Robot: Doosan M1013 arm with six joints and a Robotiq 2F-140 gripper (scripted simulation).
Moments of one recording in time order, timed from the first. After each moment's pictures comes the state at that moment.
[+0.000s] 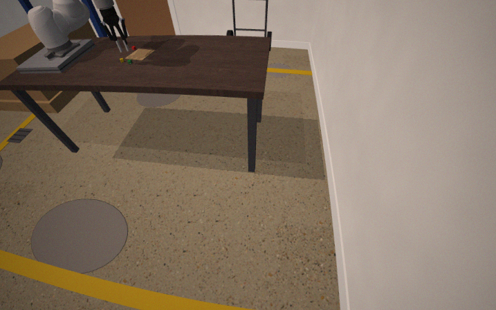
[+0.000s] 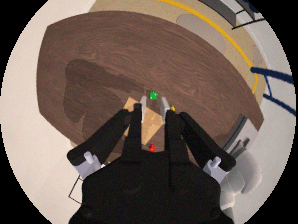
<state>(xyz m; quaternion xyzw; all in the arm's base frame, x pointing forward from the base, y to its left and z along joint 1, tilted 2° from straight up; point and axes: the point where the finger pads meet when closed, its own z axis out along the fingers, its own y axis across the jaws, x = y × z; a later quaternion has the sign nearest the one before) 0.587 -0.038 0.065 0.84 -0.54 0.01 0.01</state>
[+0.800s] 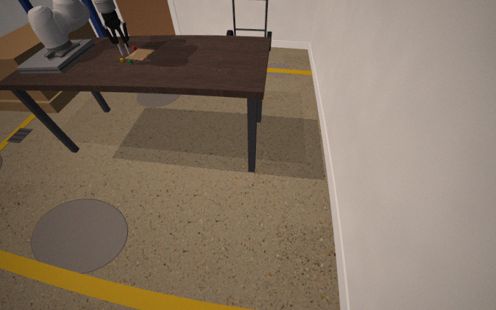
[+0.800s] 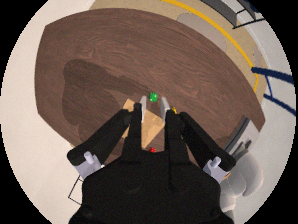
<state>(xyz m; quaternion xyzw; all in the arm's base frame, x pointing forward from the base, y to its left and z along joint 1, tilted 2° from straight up) 0.587 -0.039 0.046 0.84 -0.54 0.01 0.01</state>
